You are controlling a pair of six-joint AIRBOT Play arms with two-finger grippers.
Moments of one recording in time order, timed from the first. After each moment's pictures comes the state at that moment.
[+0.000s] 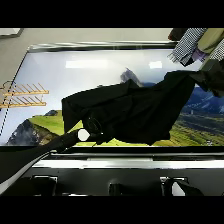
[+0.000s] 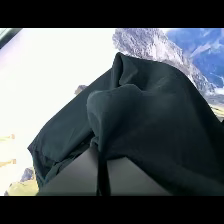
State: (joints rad) left arm -0.76 -1.43 0.79 0.62 -0.37 -1.94; right arm -0.33 -0.98 1.36 -0.88 1.22 1.69
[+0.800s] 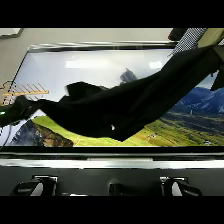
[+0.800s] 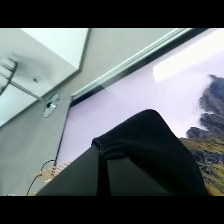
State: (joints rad) left arm 0.10 -0.63 0.98 1.03 -1.13 -1.90; right arm -0.33 -0.70 1.43 -0.71 1.14 1.77
